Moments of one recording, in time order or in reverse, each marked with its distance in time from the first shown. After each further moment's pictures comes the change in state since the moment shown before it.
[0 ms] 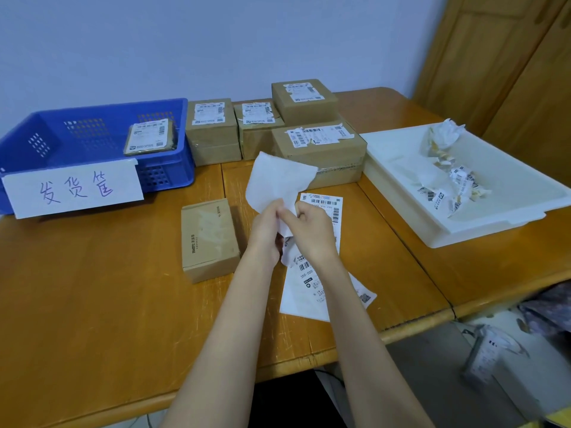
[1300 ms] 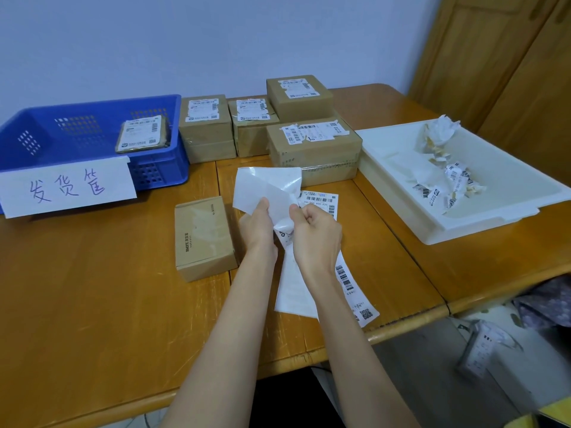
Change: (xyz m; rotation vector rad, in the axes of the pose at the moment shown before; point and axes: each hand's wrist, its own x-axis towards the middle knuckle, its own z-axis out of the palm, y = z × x) left_hand 0.012 -0.010 0.008 -0.125 0.259 0.113; right_hand -0.023 -0.004 0.000 -0.028 0.331 0.014
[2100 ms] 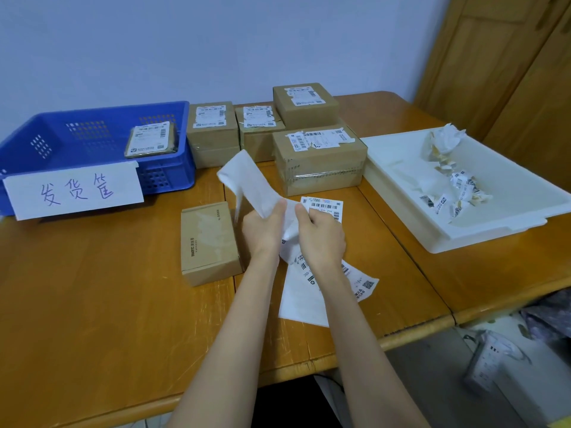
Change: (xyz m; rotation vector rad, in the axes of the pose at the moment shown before) left_hand -0.001 0.003 0.000 0.334 0.033 0.241; right_hand 0.017 -0.002 -0.001 -0.226 -0.143 0.058
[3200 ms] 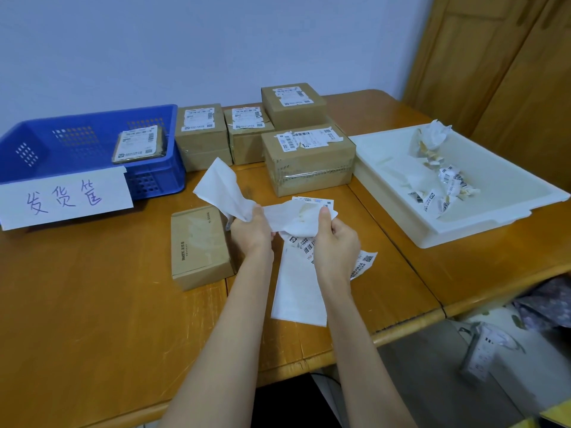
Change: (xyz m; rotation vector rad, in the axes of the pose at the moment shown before) left_hand 0.013 -0.005 0.009 -0.196 0.128 -0.181; right_hand -0.010 0.025 -0.010 0.308 0.281 0.070
